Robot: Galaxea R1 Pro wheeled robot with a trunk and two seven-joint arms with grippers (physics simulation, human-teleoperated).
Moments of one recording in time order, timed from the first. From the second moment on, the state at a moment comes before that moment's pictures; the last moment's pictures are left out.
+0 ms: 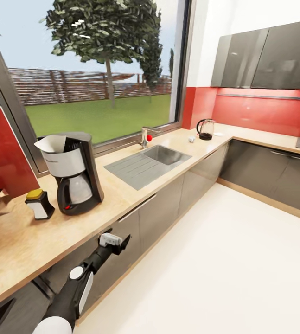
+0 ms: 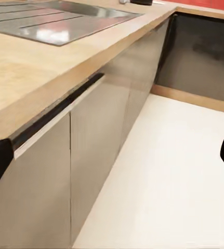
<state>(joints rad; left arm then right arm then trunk) -0.49 -0.13 0.25 -0.81 -0.21 -0.27 -0.53 -0.03 -0.07 0.00 -0.20 0.00 -0.15 0.00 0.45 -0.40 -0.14</state>
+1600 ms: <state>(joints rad) -0.04 0.09 0.24 0.01 -0.23 -0.27 -0.01 -0.03 -0.06 0.00 -0.20 0.00 -0.15 0.00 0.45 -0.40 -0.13</state>
